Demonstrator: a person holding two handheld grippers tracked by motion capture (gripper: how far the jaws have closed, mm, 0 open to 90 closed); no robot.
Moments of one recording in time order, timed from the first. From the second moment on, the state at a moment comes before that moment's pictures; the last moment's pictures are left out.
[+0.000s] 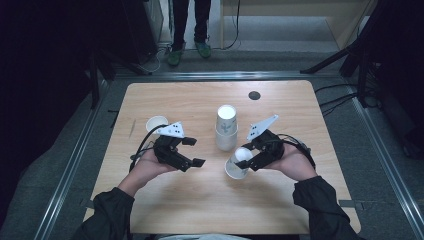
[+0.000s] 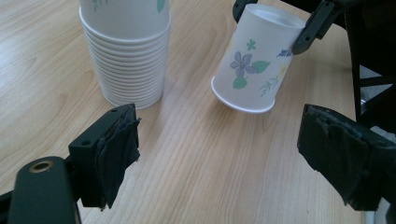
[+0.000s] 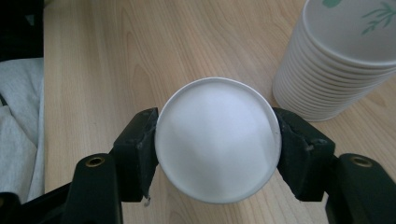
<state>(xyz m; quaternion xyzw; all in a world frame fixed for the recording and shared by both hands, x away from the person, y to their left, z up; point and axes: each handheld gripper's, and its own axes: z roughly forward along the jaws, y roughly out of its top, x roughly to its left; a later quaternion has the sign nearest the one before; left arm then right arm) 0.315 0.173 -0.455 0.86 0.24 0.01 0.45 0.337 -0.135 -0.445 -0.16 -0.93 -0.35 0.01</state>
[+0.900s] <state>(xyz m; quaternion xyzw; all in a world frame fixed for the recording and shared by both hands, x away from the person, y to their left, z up) 0.302 0.160 -0.460 0.86 0.24 0.00 0.45 0.341 -0.108 -0.446 -0.13 -0.90 -0.42 0.04</state>
